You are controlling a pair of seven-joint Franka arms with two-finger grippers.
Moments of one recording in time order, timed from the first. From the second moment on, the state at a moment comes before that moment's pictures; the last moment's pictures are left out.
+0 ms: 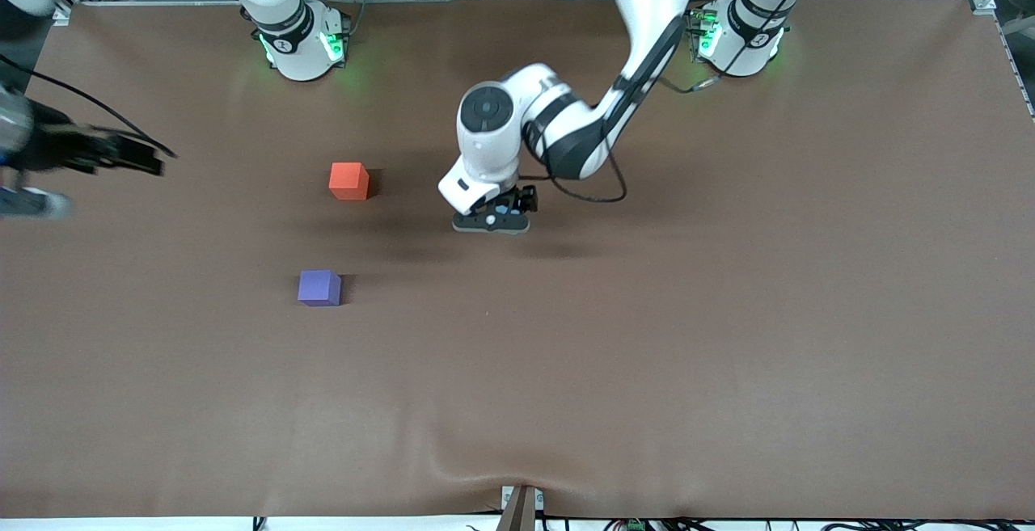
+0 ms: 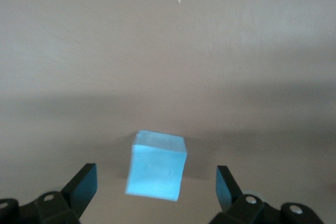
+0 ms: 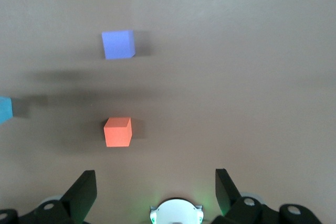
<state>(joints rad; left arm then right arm) -0.83 0.66 -0.04 -1.36 0.01 2.06 -0.86 0.06 0.15 -0.03 -1.48 0.02 1.36 0.04</state>
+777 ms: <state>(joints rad) -0.33 0.35 -0.02 -1.37 0.02 1.65 -0.45 0.56 0.31 -0.02 -1.68 0.16 1.81 0.68</state>
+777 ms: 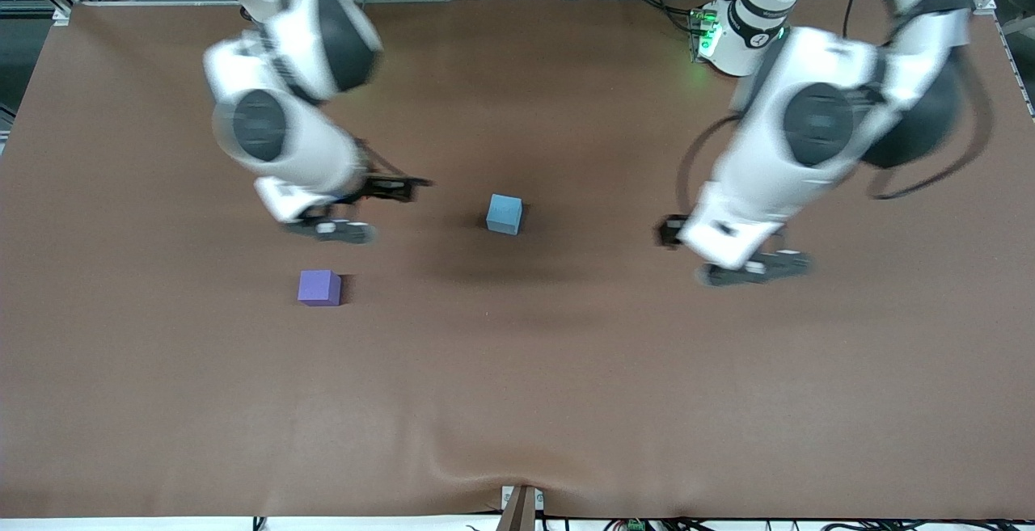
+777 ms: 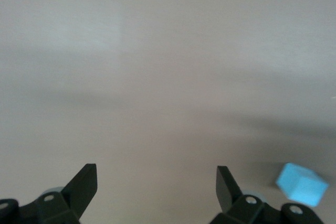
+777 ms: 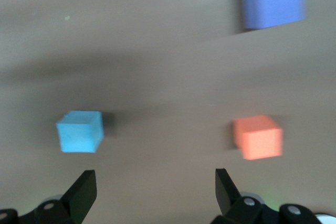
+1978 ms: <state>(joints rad) -0.02 -0.02 -0.02 -1.57 0.02 1.47 0.15 0.81 0.64 -0.01 -1.69 0.20 2.28 0.78</state>
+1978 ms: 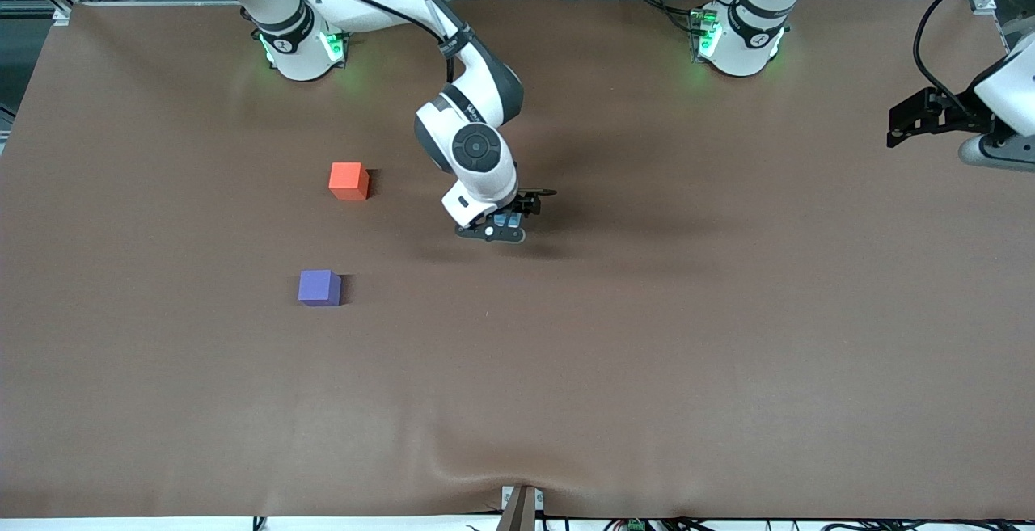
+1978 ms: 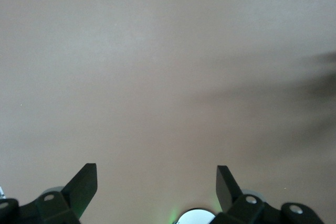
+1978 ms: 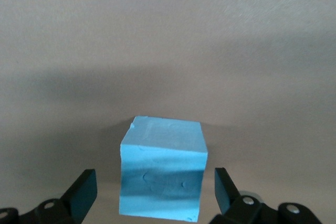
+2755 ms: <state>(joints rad) -0.01 0.00 -0.02 -1.54 0.02 1.41 0.11 0.60 0.46 -0.05 -1.71 0.19 1.97 0.56</state>
